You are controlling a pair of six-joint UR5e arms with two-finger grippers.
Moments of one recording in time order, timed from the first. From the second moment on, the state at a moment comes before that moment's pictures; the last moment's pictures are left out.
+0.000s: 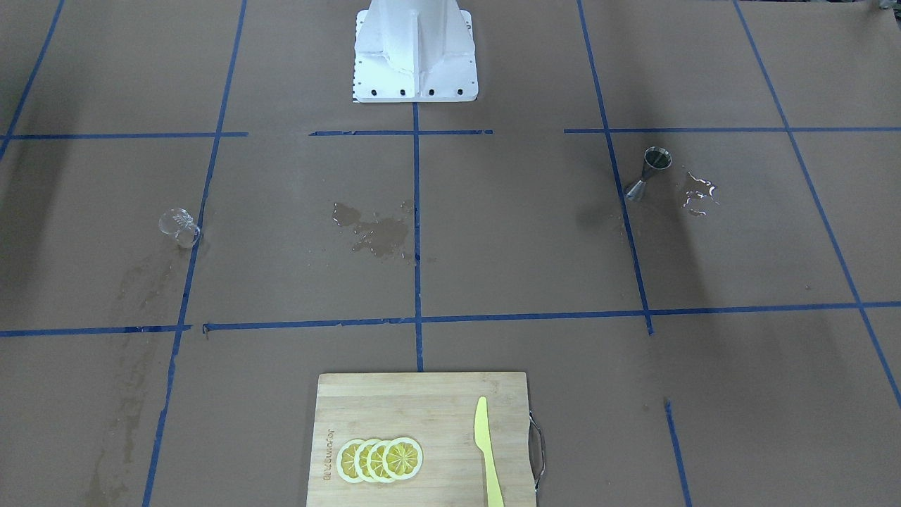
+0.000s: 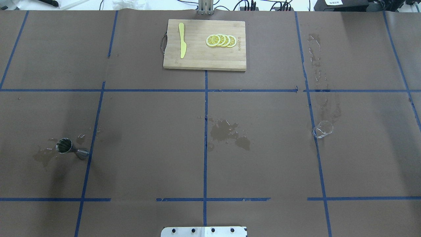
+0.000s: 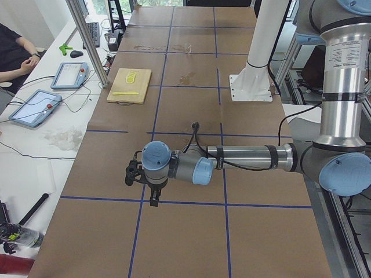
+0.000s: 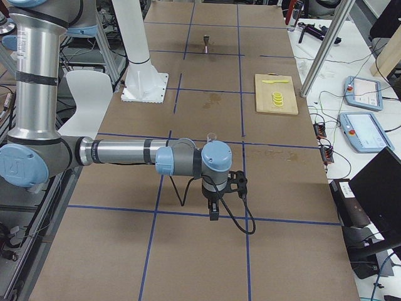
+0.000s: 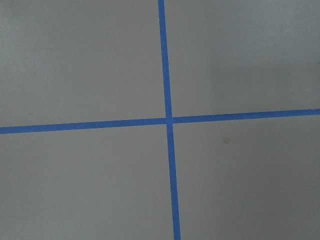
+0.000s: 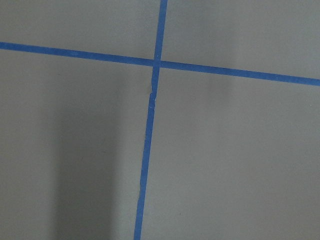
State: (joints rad) left arm -1.57 -1.53 -1.58 -1.79 -2.43 -0.07; right arm 1.58 -1.70 1.75 -1.62 2.30 -0.10
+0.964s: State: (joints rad) left arm -1.56 -1.52 -1.62 -1.78 -2.40 -0.07; right arm 1.58 -1.70 1.74 -1.62 2.29 -0.10
